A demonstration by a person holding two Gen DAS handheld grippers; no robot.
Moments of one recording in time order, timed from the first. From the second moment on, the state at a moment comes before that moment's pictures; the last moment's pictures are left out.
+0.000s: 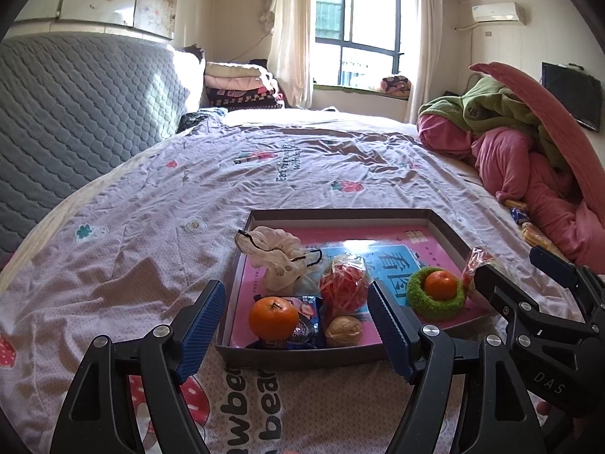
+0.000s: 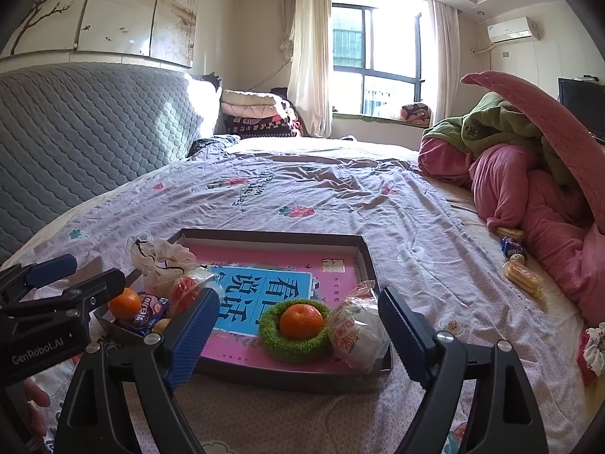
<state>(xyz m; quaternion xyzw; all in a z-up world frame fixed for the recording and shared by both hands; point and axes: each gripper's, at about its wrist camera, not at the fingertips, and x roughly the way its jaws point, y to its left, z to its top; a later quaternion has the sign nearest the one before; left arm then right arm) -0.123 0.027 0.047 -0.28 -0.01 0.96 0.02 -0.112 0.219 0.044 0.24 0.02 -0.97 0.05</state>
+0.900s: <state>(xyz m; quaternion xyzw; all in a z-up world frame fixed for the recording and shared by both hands) -0.088 0.034 0.044 -0.27 0.01 0.96 -0.01 -0.082 0.224 0.042 0.24 0.01 -0.97 0.03</state>
